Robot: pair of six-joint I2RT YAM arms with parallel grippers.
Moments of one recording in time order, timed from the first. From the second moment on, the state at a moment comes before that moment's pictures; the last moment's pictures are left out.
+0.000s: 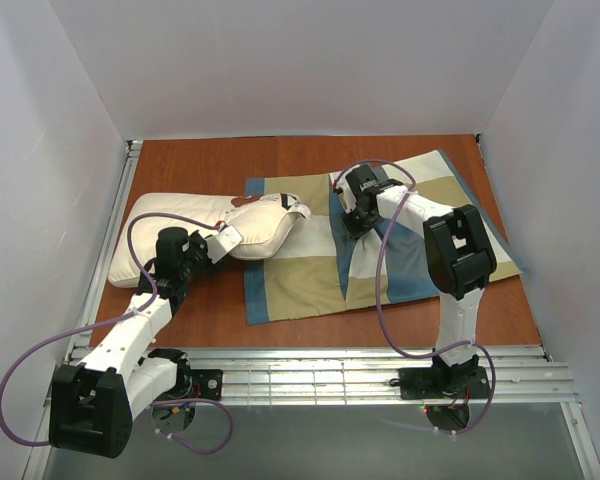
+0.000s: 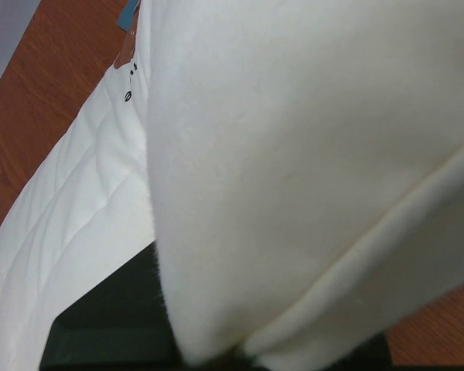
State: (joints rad) left arm -0.17 0.98 0.49 -0.01 0.30 0.75; right arm 0.45 2.00 1.43 -0.64 -0.03 -0.10
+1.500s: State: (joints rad) left arm -0.63 1.08 0.35 0.37 0.34 1.15; right arm 0.15 1.68 1.31 -0.71 -0.65 -0.05
